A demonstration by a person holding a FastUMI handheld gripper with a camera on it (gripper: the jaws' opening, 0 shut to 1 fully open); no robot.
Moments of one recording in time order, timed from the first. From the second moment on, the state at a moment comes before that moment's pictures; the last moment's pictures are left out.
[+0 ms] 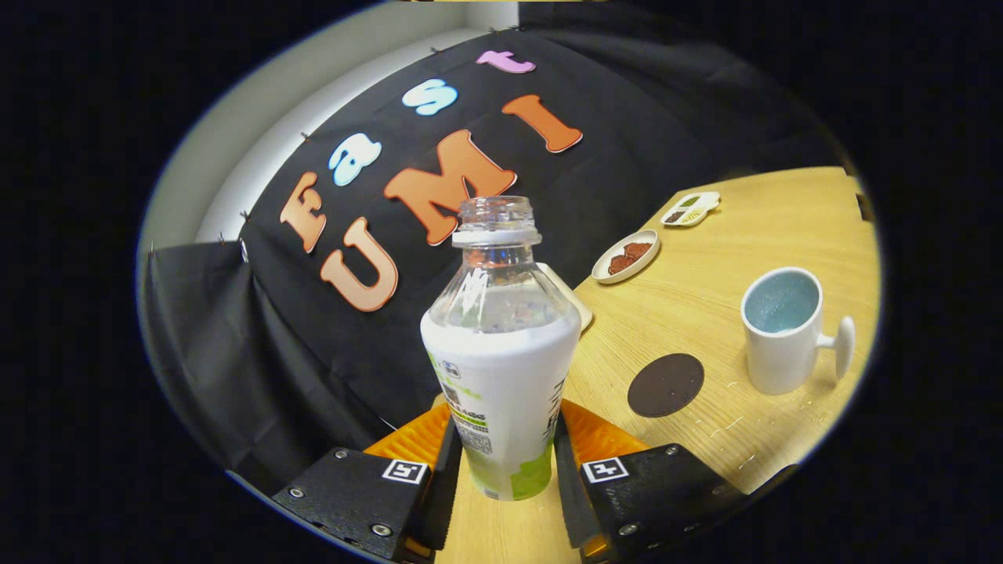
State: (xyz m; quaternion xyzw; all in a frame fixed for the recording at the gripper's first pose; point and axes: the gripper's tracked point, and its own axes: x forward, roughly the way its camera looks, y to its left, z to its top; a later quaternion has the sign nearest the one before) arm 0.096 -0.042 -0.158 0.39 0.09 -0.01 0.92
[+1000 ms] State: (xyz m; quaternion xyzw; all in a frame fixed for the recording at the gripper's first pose) arm 0.104 -0.076 -0.137 0.66 0.05 -0.03 0.75
